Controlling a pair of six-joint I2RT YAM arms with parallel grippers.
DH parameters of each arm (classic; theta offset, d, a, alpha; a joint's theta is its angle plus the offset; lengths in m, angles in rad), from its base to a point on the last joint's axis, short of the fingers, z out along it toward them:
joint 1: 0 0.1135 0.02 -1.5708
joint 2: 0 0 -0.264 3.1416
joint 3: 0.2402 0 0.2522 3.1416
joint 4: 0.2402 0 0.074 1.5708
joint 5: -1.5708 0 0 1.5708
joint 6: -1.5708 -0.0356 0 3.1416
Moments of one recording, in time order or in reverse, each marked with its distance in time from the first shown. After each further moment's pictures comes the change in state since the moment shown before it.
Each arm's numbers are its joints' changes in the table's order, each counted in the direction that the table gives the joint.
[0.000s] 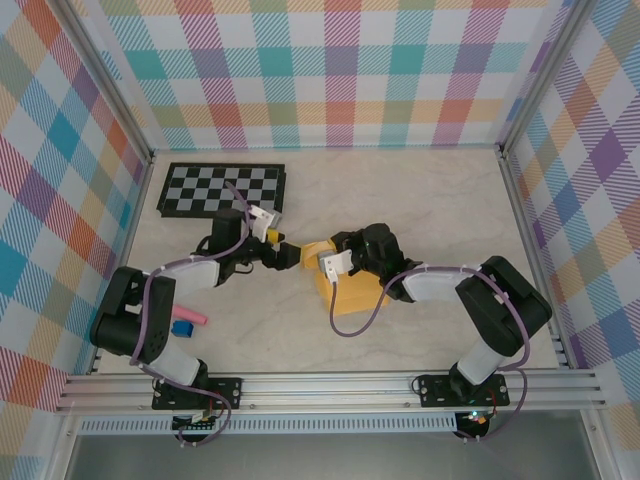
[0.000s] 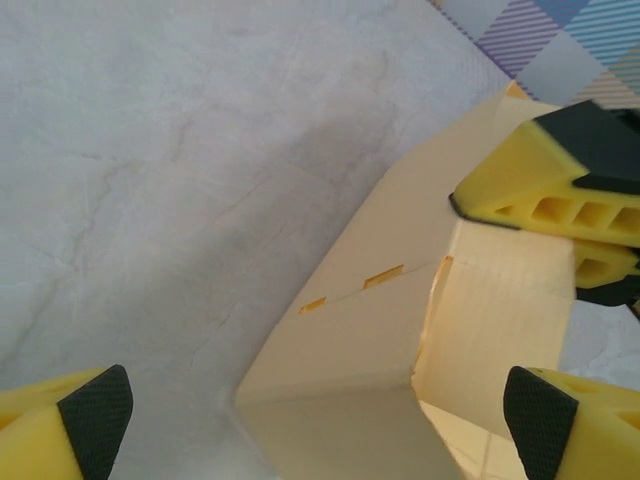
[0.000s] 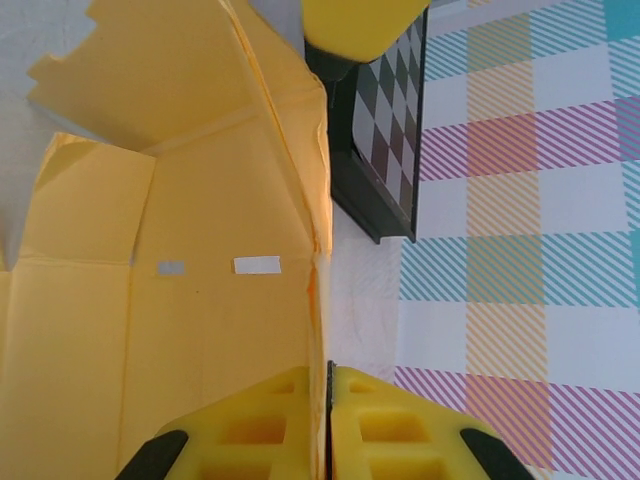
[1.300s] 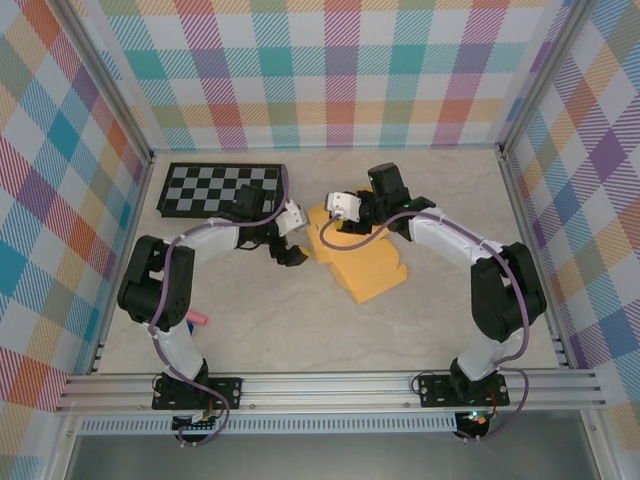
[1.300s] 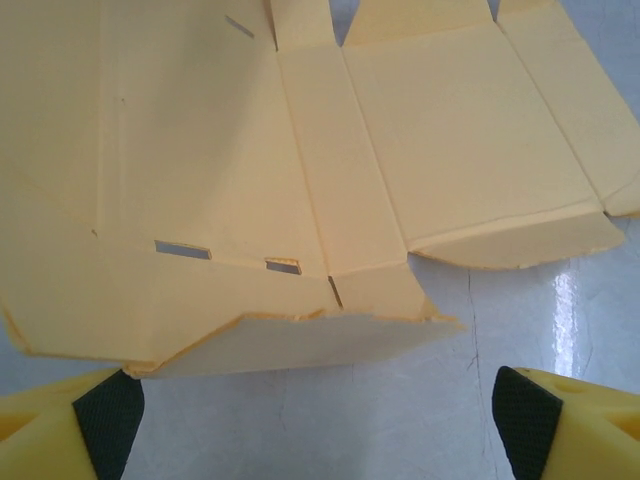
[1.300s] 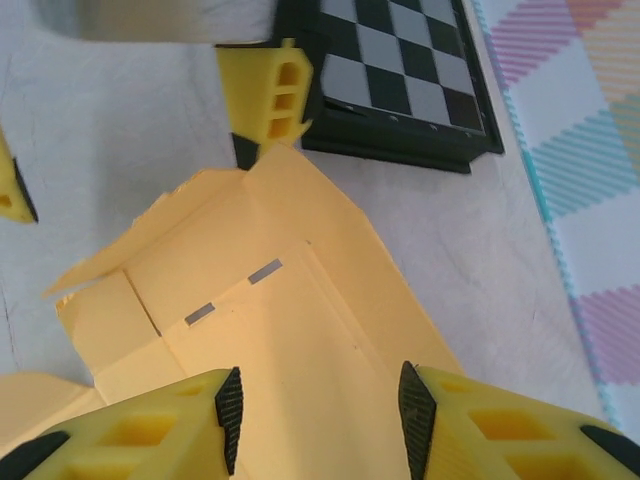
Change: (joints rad) left arm -0.071 0.266 0.421 0.515 0.026 -0.798; right arm -0.185 0.069 0.559 0.817 0.268 -0.464
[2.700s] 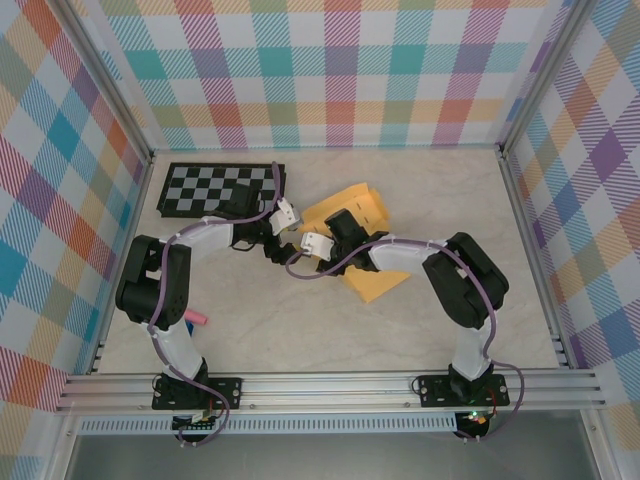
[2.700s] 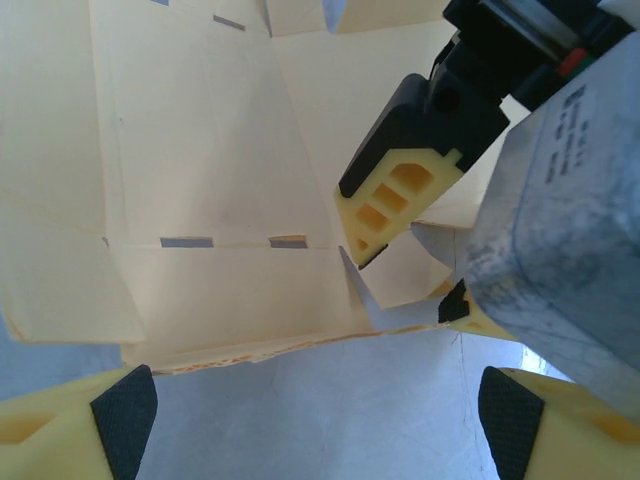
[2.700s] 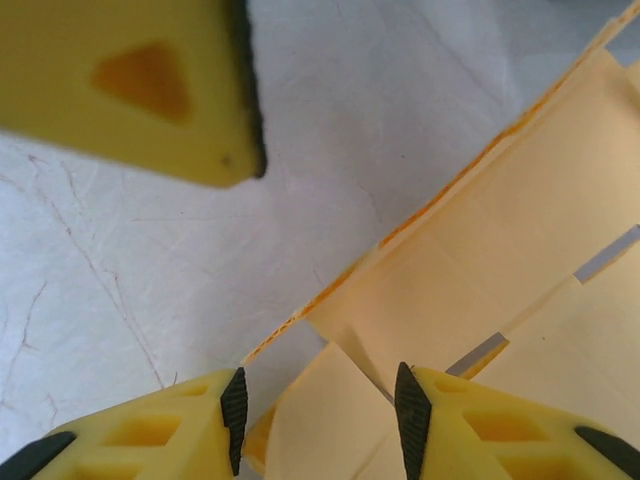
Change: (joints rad) left arm 0.051 -0.006 -0.011 0.038 -0.057 0.010; right arm 0.238 0.197 -0.129 -0.136 -0.264 -0.284
